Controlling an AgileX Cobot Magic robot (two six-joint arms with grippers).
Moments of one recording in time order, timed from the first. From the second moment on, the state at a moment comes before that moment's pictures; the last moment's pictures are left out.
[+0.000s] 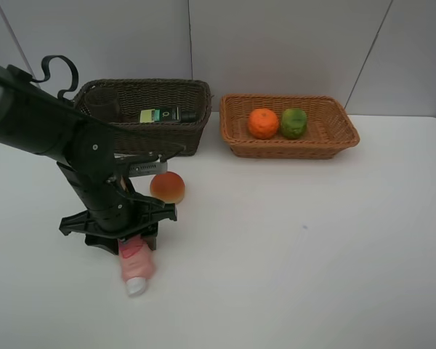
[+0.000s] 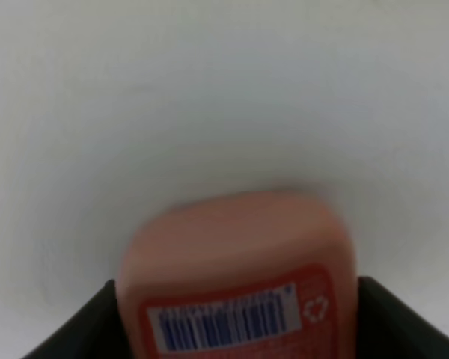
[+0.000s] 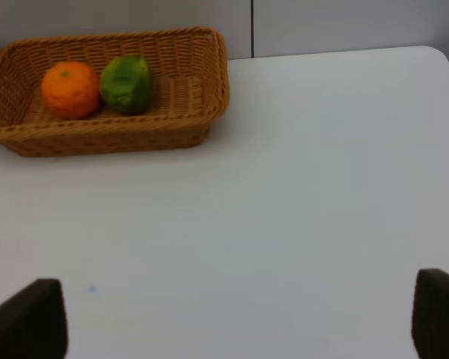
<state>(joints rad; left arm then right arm) -0.60 1.88 -0.82 -0.06 0.43 -0.69 -0.01 0.00 -0.52 -0.06 1.06 0.09</state>
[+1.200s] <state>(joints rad) -0.60 1.82 -0.88 -0.07 0.51 -0.72 -0.01 0.00 -0.52 -0.06 1.06 0.09</state>
